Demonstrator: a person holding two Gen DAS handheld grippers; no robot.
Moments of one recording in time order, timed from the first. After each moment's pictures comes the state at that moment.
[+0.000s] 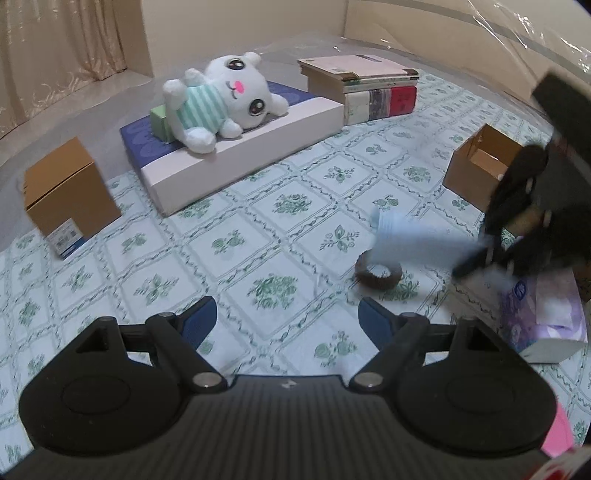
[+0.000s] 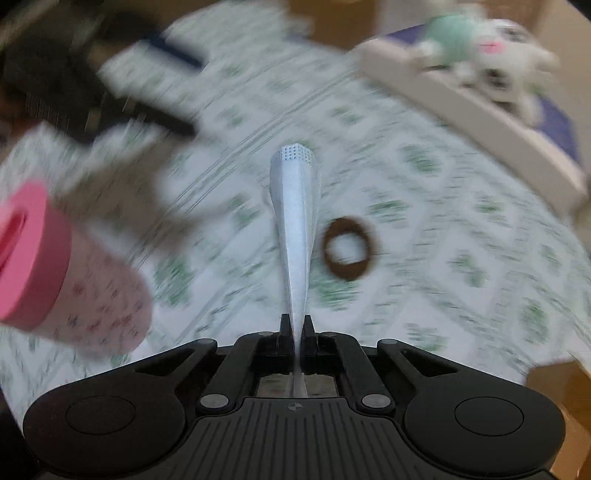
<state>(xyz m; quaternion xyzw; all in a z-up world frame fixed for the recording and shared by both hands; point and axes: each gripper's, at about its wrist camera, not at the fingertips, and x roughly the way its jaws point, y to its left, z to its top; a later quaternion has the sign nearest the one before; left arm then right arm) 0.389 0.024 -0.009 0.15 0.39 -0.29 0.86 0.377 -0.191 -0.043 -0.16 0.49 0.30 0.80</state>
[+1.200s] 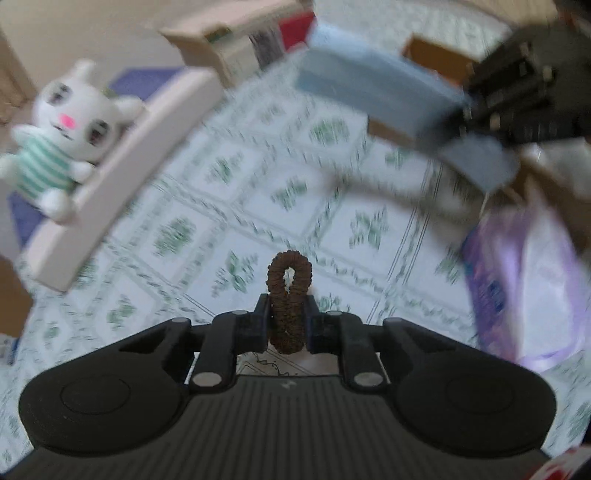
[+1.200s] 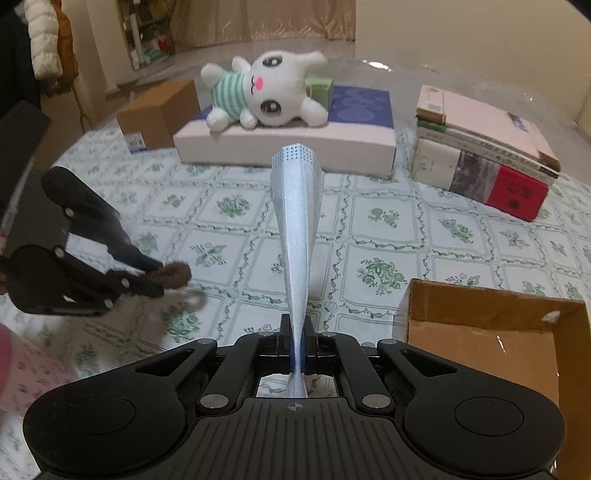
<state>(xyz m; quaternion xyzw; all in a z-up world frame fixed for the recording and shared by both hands) 0.406 -0.110 -0.016 0.29 0.43 -0.36 0.78 0.363 -0.299 -0.008 0.00 0.43 0.16 0.89</state>
